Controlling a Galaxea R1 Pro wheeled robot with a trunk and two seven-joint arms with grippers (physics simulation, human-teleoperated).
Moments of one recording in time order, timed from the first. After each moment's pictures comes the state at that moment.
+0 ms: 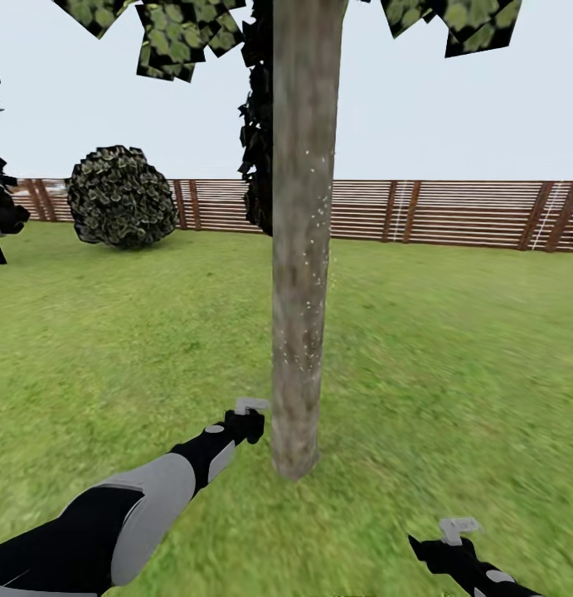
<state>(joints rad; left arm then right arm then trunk) -0.97 -0.17 -0.03 -0.03 -0.05 -0.10 -0.09 -0.59 -0.21 0.26 0.05 -0.28 -0.31 0.25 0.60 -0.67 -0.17</state>
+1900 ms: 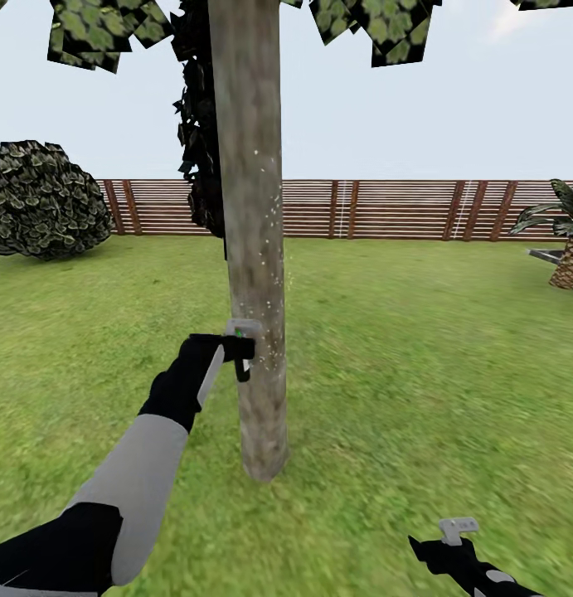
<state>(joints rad) -0.97 -0.17 -0.02 -0.88 -0.05 0.74 -0.08 -0.59 -0.21 0.26 0.05 -0.28 -0.31 0.25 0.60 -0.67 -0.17</state>
